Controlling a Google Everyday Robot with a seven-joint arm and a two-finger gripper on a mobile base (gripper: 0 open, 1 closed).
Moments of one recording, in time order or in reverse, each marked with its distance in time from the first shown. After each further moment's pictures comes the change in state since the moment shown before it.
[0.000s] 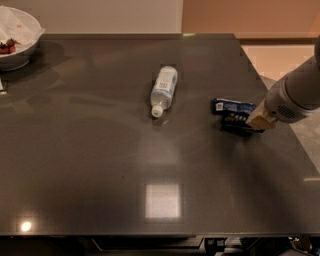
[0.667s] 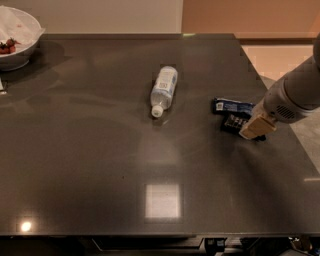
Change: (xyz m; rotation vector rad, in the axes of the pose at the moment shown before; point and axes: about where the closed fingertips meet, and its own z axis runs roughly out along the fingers) arm -0.001 0.002 0.000 -0.003 0.001 -0.004
